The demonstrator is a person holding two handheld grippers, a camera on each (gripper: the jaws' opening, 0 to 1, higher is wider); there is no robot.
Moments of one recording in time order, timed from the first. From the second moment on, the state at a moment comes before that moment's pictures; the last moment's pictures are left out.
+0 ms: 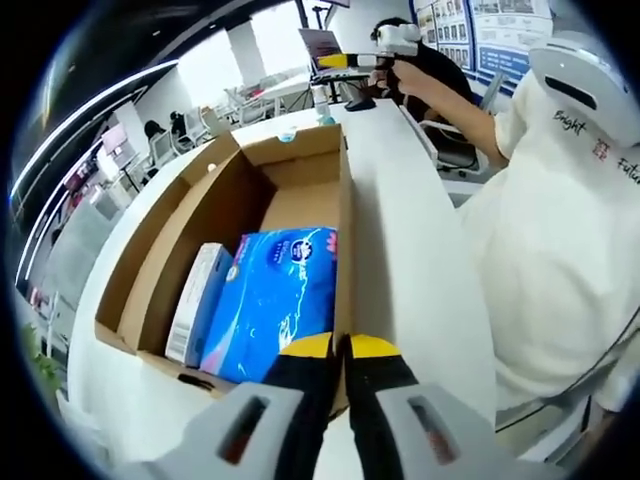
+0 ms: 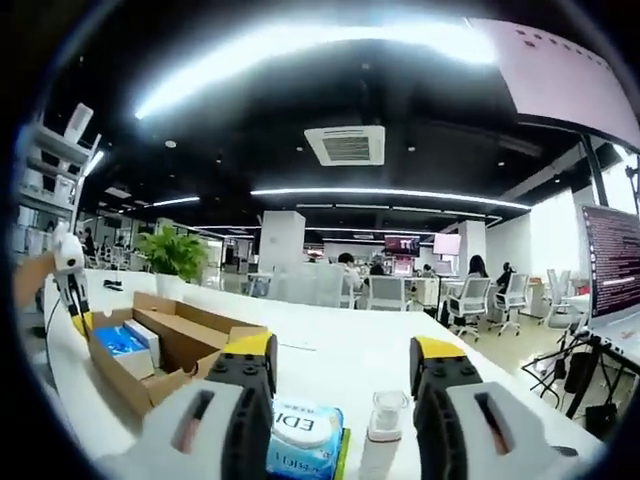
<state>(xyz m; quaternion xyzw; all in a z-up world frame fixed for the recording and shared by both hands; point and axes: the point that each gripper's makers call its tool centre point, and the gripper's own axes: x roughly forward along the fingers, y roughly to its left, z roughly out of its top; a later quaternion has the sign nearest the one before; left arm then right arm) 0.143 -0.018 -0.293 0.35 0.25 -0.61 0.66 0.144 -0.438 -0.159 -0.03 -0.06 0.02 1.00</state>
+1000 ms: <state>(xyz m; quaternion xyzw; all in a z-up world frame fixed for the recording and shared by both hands) 0.142 -0.019 -0.292 0.35 0.25 -0.61 0.66 0.147 -0.406 -0.158 -0.03 -0.05 0.06 1.00</state>
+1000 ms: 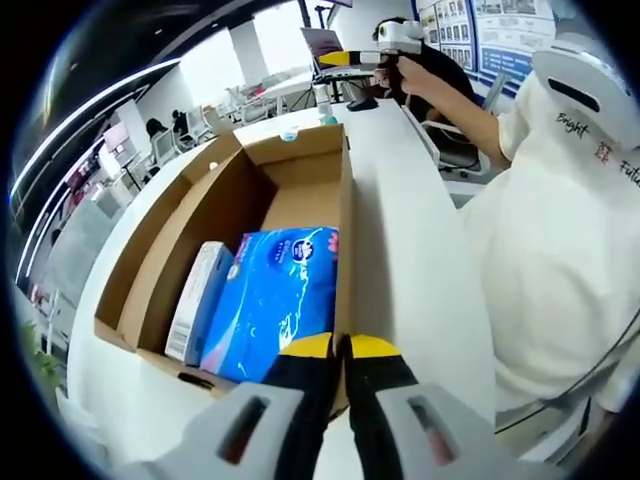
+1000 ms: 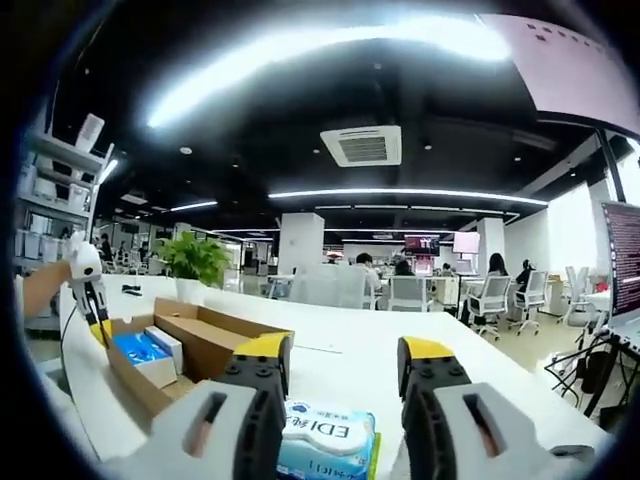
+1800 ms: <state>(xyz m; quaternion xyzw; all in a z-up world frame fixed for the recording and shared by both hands) 0.142 -0.019 -0.292 0.35 0.25 -0.61 0.66 0.153 -0.390 -0.160 -0.05 -0.04 0.08 1.00</state>
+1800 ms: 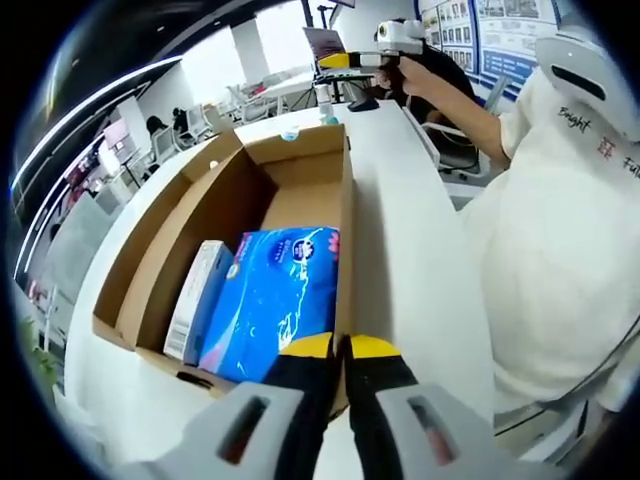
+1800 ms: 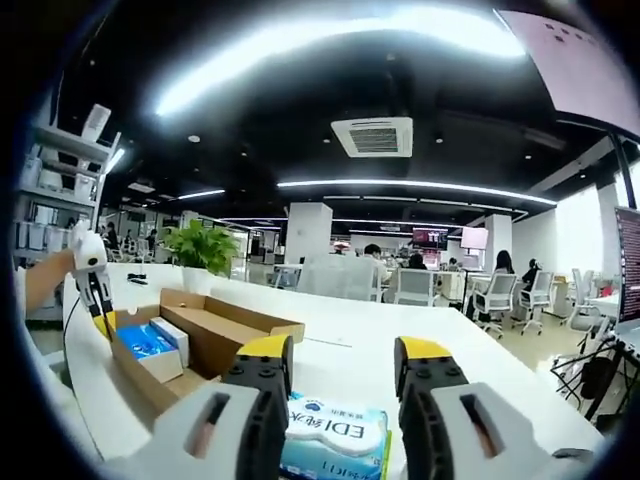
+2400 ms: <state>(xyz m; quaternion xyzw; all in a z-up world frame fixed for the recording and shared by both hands) 0.142 -0.020 -0.292 0.35 0.24 -0.61 0.67 0.154 -0.390 -0.171 -0.05 -0.02 0.07 1.00</state>
